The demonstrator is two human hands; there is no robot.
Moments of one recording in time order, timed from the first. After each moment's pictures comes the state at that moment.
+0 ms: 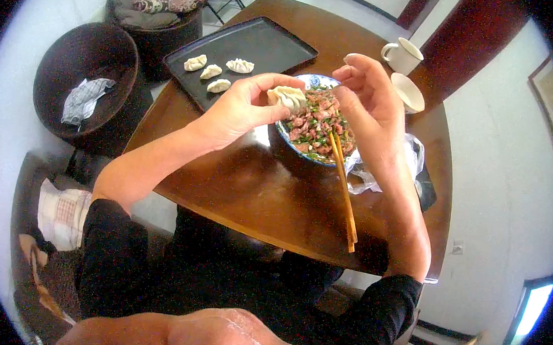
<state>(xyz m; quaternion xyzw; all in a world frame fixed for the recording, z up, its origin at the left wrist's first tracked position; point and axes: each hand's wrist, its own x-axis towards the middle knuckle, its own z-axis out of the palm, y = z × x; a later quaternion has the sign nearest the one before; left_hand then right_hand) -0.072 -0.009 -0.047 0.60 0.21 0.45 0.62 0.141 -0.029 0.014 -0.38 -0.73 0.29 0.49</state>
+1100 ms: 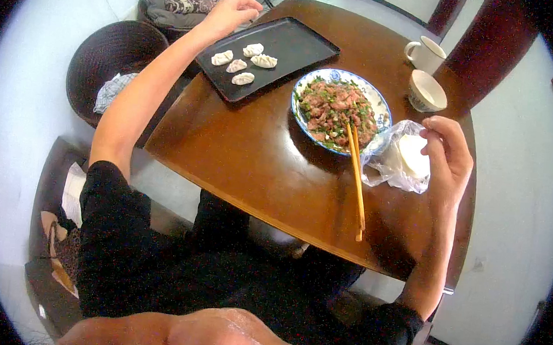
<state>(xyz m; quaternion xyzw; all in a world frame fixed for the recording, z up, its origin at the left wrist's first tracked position) -0.175 0.151 -0.010 0.79 0.49 0.37 0.07 0.250 -0.070 -0.009 -0.45 -0.70 0.18 0.53</state>
